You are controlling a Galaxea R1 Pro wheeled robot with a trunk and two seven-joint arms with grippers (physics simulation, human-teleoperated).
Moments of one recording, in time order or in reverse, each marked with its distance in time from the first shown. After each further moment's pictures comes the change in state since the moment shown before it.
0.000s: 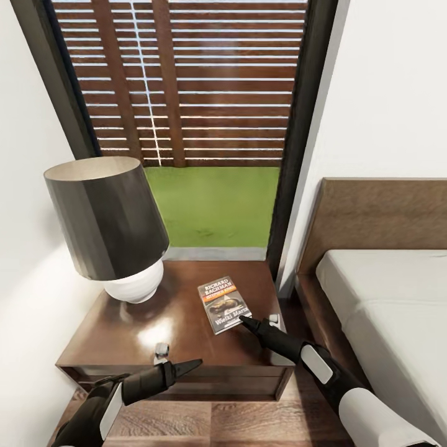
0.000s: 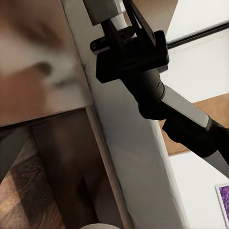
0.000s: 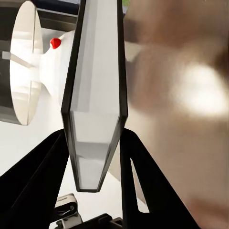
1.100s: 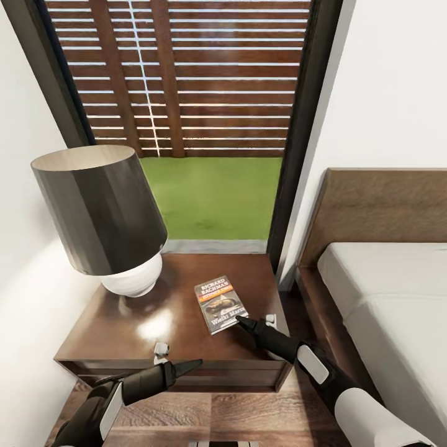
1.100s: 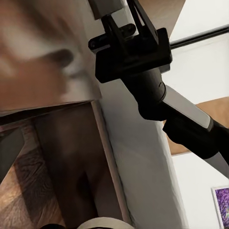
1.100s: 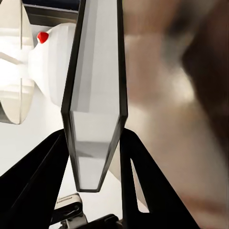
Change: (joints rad) left arm 0.000 0.000 0.000 0.000 0.000 0.000 0.000; right arm 0.000 0.020 -0.001 0.000 0.001 0.000 0.000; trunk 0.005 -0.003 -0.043
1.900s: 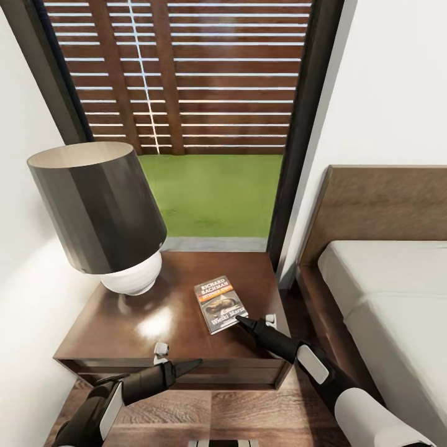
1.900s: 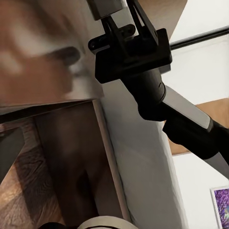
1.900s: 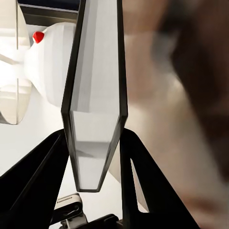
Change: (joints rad) left arm 0.000 0.000 0.001 0.000 0.001 0.000 0.000; right arm 0.000 0.000 0.000 0.000 0.000 0.000 0.000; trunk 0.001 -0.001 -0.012
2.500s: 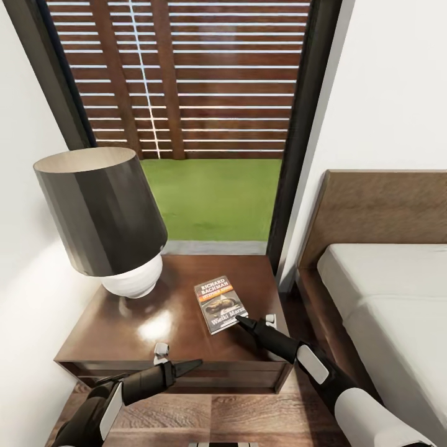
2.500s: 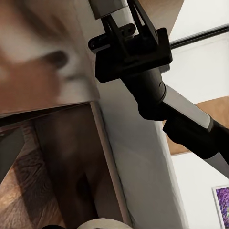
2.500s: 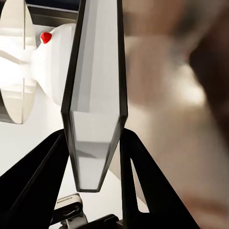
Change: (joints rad) left arm 0.000 0.000 -0.001 0.000 -0.001 0.000 0.000; right arm 0.000 0.000 0.000 0.000 0.000 0.000 0.000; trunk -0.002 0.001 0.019
